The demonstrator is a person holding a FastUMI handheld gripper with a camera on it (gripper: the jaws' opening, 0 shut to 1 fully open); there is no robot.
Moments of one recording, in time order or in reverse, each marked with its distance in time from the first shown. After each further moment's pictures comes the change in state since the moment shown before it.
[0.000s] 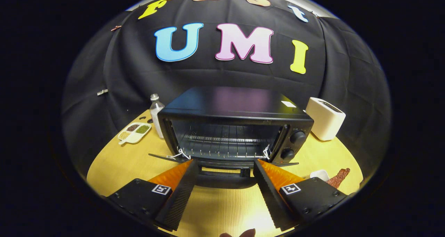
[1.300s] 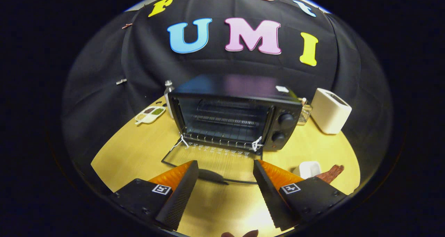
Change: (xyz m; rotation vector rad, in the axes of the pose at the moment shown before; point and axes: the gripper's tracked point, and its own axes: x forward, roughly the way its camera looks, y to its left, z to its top) arm -0.063 -0.062 -0.001 -0.036 0.045 0.170
